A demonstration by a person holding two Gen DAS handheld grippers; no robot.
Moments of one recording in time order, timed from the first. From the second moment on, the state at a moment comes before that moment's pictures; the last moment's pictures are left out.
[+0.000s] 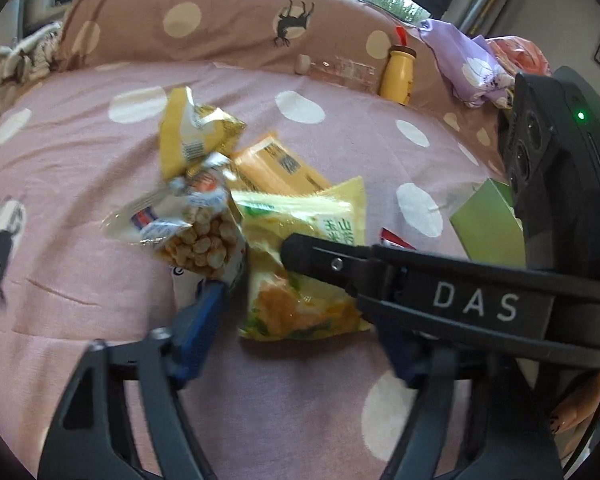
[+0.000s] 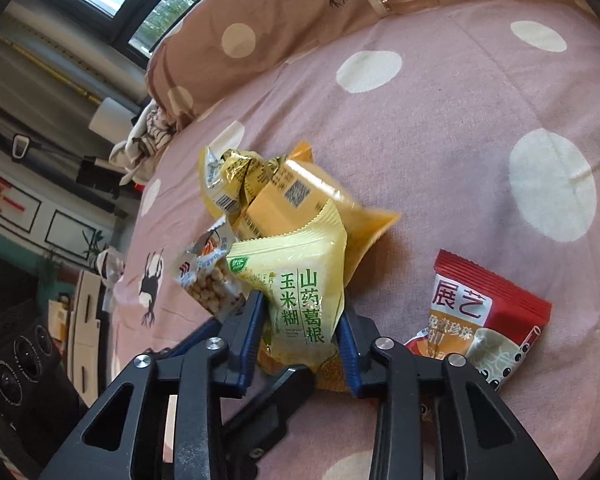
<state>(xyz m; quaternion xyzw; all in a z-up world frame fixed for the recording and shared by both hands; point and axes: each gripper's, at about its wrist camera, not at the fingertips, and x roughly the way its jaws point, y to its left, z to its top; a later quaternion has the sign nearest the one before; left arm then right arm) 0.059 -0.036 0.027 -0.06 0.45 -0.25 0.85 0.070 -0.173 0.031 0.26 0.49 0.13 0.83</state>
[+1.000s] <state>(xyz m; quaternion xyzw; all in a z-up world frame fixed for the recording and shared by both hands) -0.035 -0.100 0.137 -0.03 0.31 -0.35 0.88 -0.049 -0.230 0.153 0.24 0.32 0.07 0.92</state>
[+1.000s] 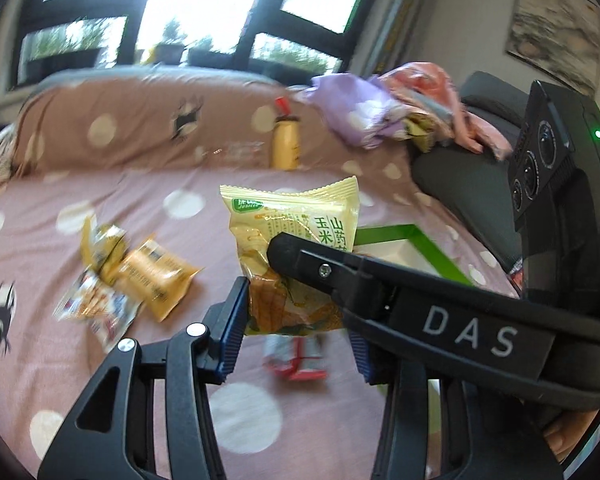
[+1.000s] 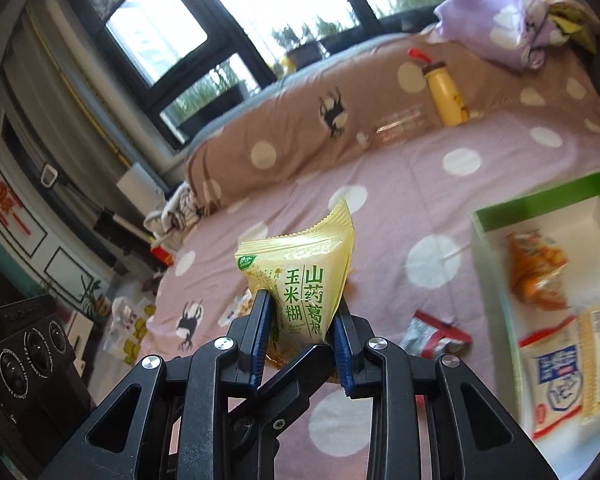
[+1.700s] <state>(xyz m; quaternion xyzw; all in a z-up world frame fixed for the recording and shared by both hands) -0.038 -0.226 0.130 0.04 0.33 -0.48 0.81 -0.099 -0.347 0.139 0.35 0.28 -0.09 0.89</state>
